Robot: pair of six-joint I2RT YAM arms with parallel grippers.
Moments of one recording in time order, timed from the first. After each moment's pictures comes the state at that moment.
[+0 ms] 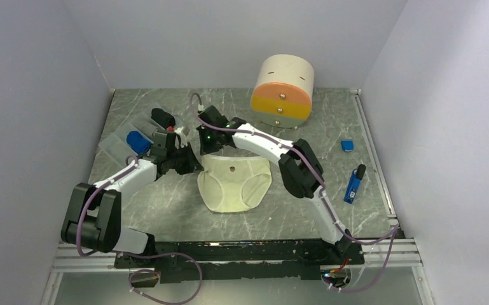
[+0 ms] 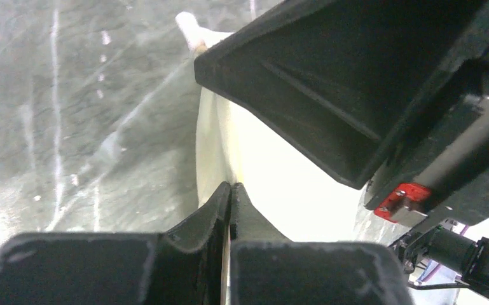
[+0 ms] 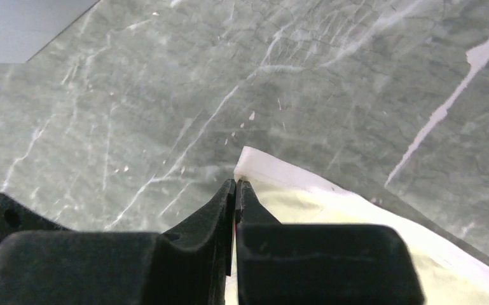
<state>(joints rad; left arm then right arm) -0.24 1.40 0.71 -0.15 0.40 -0.49 0.84 2.31 1.99 -0.56 -0.08 0.52</state>
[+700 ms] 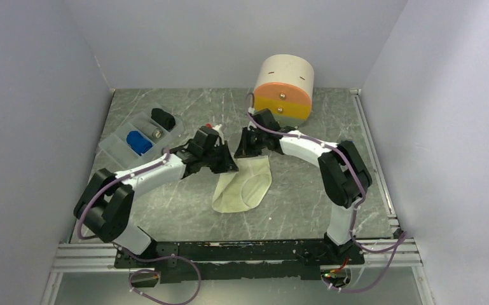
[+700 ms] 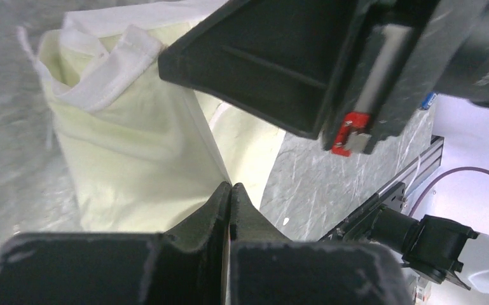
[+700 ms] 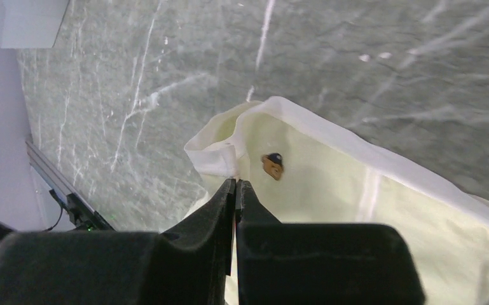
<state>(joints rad) -0.61 1.49 0.92 -0.17 0.27 -0.72 0.60 1.89 1.29 -0.22 -0.35 0.60</state>
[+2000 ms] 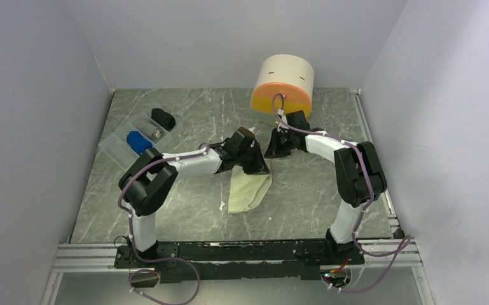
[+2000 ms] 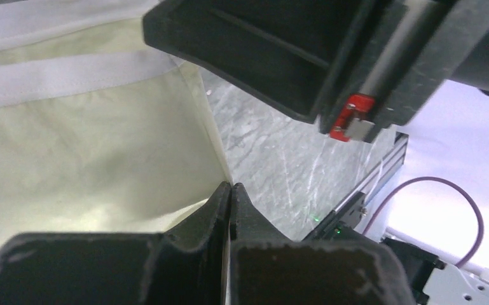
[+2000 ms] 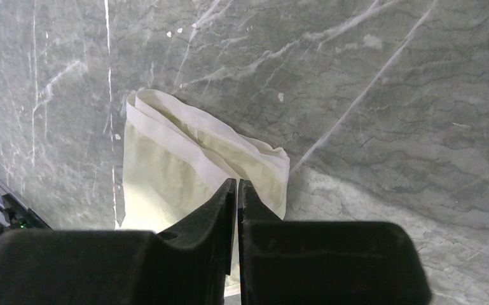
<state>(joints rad) -0.82 1.88 1.21 -0.05 0.26 -0.92 0.31 1.81 1.10 -0.24 -0.45 0.36</state>
